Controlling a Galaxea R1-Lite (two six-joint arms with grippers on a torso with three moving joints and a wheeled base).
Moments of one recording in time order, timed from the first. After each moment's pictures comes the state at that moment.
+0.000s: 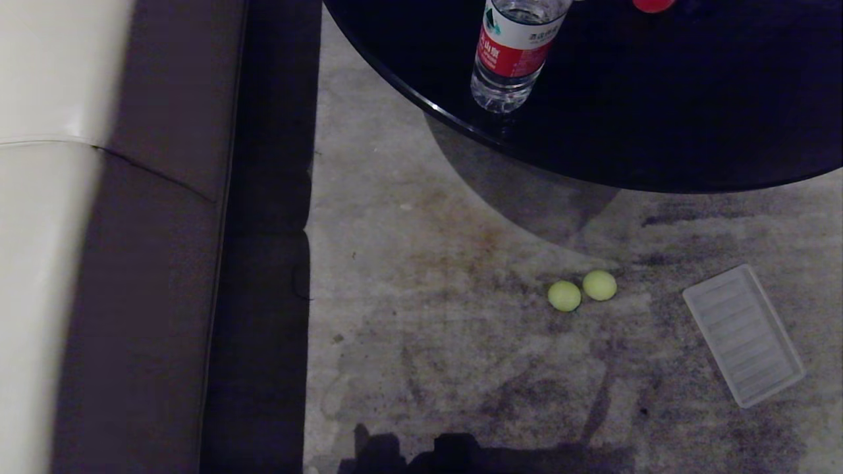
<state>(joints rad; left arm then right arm) 0.00 0.00 0.00 0.00 0.04 -0.02 0.01 0.00 0.00 -0.03 0.01 0.00</state>
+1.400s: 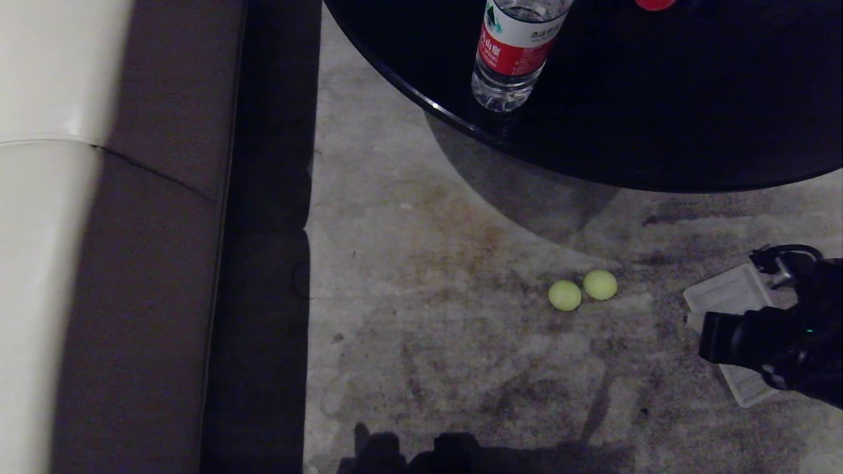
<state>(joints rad) 0.00 0.00 0.00 0.00 0.04 -0.02 0.10 1.48 -0.40 -0.64 -0.06 0.16</state>
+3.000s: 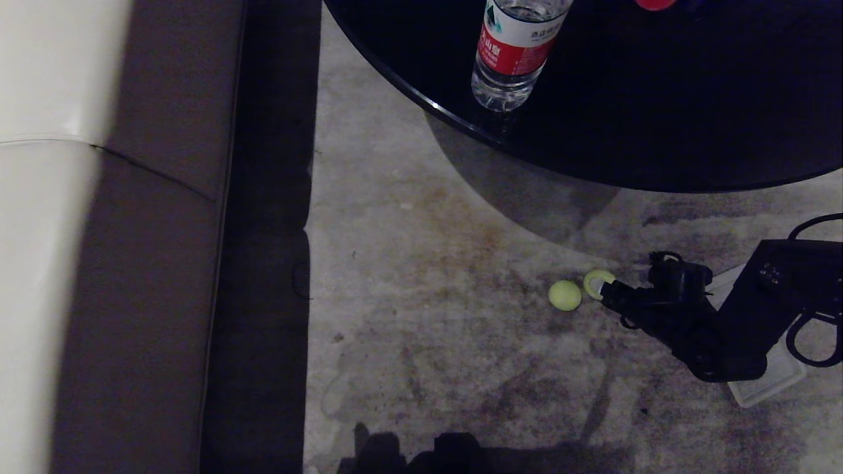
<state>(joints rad) 0.00 0.00 0.00 0.00 0.04 -0.02 0.00 2.38 -0.89 -1.16 -0.07 0.45</state>
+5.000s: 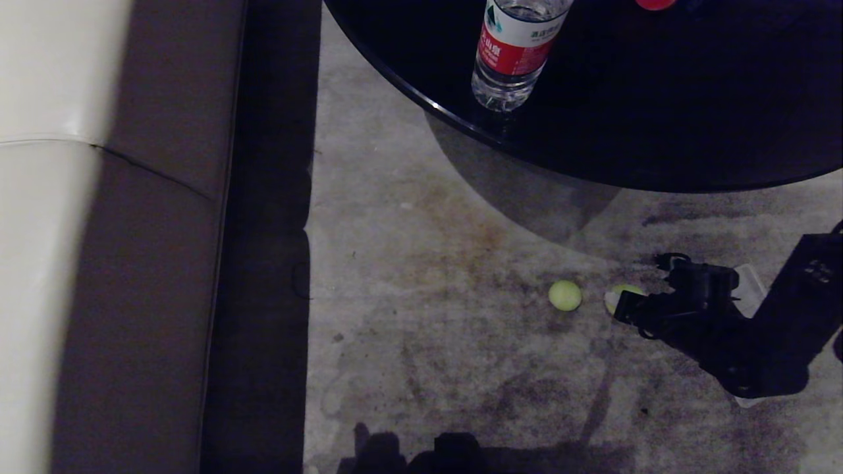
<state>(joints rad) 0.00 0.00 0.00 0.00 0.04 -0.02 0.02 2.17 -0.66 -1.12 -0.06 0.26</state>
